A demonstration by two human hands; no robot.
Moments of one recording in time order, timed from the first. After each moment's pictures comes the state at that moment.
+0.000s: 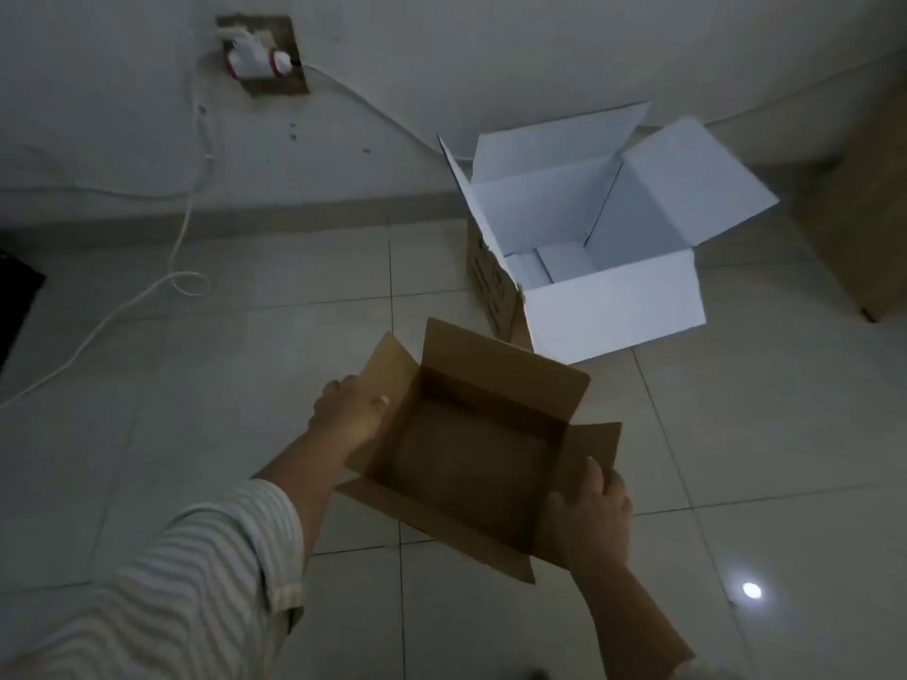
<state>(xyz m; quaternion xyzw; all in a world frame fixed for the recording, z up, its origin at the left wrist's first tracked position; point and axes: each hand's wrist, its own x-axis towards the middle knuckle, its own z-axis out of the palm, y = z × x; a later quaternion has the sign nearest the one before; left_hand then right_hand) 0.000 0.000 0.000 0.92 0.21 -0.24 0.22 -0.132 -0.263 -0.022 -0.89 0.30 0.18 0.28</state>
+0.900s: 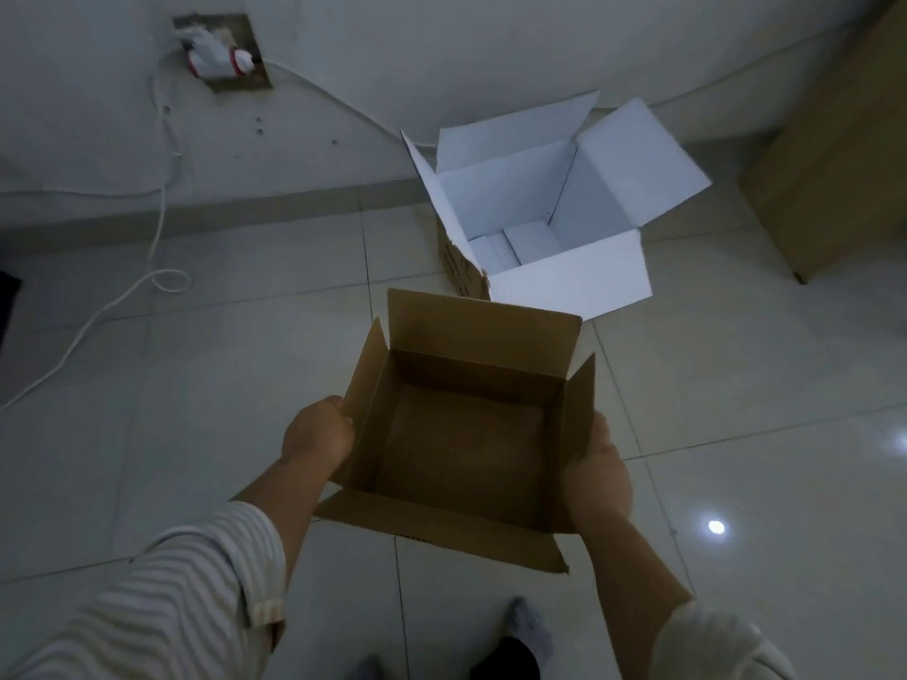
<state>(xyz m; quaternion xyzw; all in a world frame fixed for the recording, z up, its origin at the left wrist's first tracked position) -0.057 0.000 0.056 0.95 0.16 -0.22 0.14 -0.145 -0.290 0.076 -0.87 0.35 0.10 0.33</state>
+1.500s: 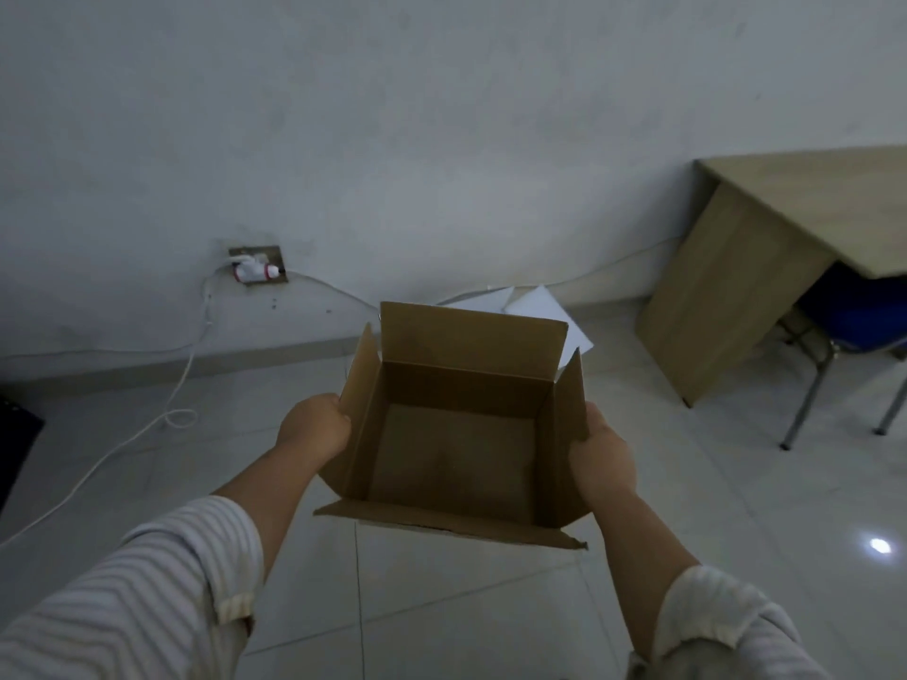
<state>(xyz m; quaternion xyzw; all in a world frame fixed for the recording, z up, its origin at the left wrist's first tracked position) -0.021 -0.056 0.368 0.97 0.08 -0.12 0.20 -0.109 -0.372 0.370 -0.90 0.27 0.01 0.34</state>
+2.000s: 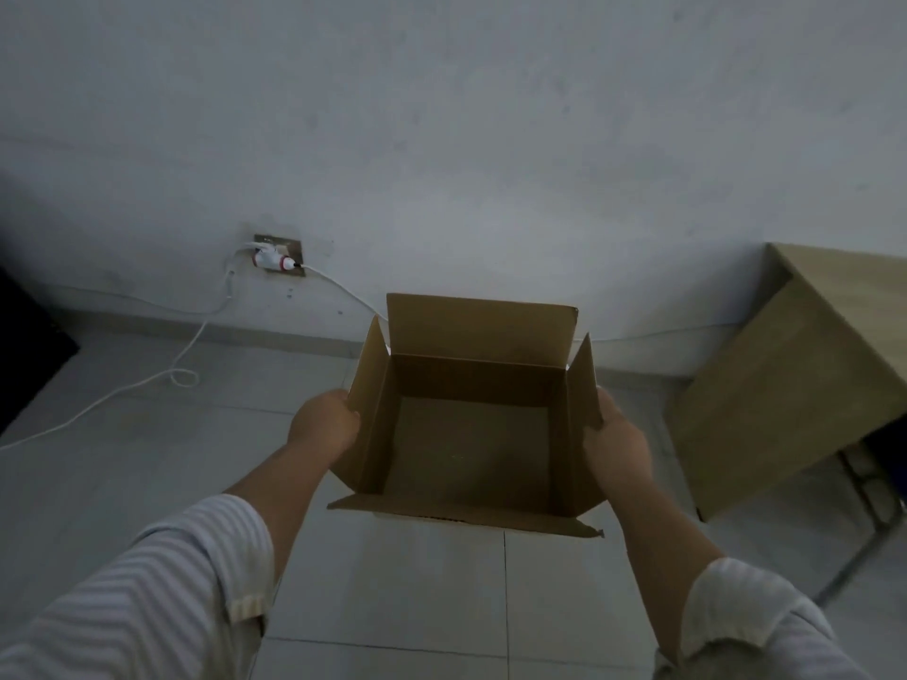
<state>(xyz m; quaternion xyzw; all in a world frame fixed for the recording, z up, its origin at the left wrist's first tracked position) 0.033 -0.221 0.365 0.94 0.21 -0.06 0.28 0.042 -0.550 0.403 -0.95 0.12 0.02 0.29</state>
